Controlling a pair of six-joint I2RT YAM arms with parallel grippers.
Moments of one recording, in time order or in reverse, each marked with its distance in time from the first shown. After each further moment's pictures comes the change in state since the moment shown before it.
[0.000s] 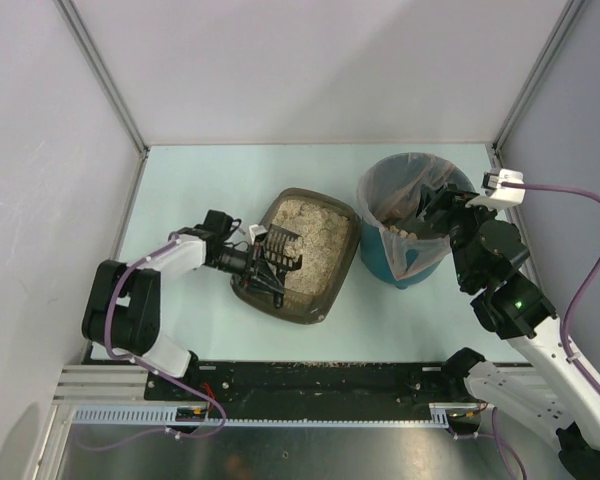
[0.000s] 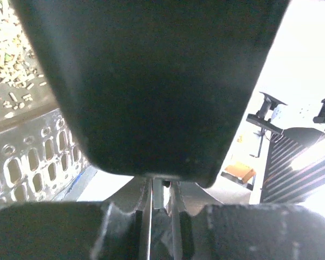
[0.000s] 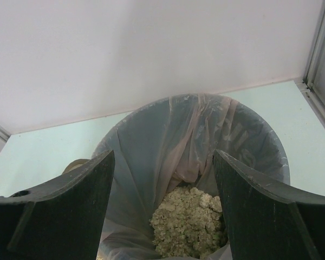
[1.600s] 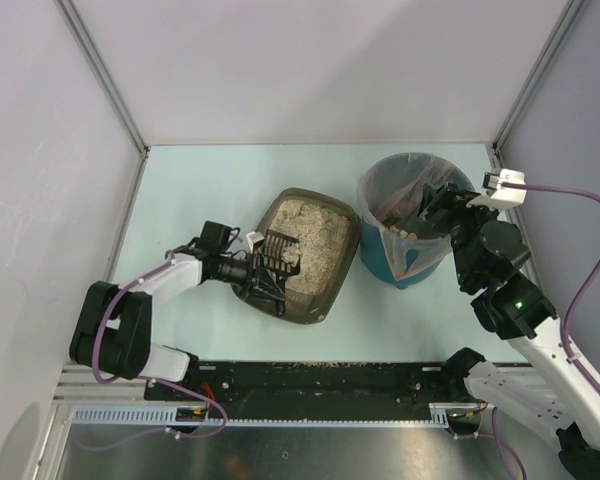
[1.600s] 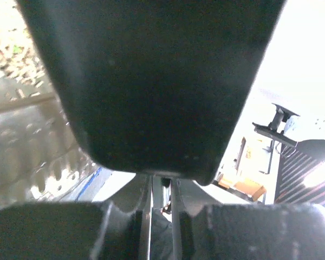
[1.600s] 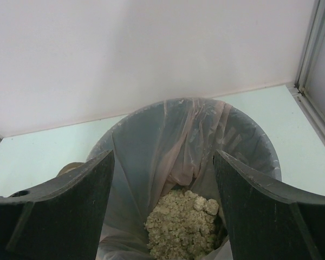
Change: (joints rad) left arm -0.044 -0.127 -0.159 0.209 -0.066 -0.159; right arm 0.002 -0.004 0.000 0.011 0.020 -0.029
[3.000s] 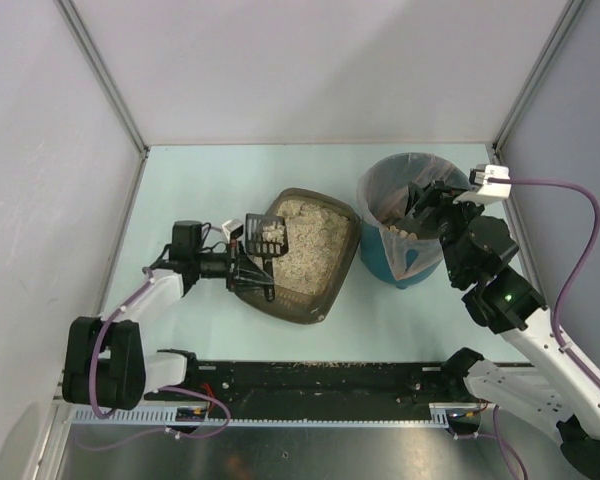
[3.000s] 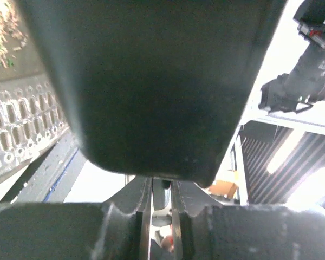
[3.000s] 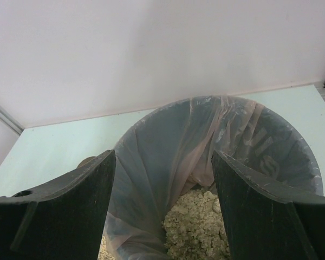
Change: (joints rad) left arm 0.182 -0.179 -0.107 0.252 0.213 -0.237; right arm 0.040 0.053 0.000 0.051 -0.032 0.022
